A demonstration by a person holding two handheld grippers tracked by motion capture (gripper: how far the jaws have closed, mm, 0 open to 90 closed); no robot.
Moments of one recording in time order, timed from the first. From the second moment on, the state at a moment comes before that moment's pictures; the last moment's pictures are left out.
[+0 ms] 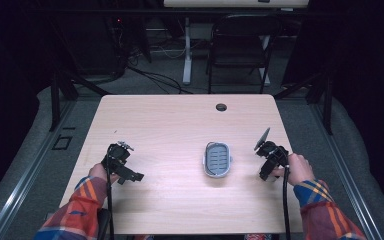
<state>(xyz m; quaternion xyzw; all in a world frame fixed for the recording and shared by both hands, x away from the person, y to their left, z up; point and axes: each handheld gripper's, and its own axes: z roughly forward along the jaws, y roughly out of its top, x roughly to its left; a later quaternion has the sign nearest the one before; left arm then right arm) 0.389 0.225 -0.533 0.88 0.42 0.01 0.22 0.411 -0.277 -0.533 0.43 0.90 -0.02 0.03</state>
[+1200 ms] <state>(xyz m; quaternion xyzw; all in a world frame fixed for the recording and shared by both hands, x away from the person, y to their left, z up) 0.390 0.225 -0.533 0.88 0.42 0.00 0.22 0.406 -0.261 -0.512 0.40 0.92 0.00 0.04</state>
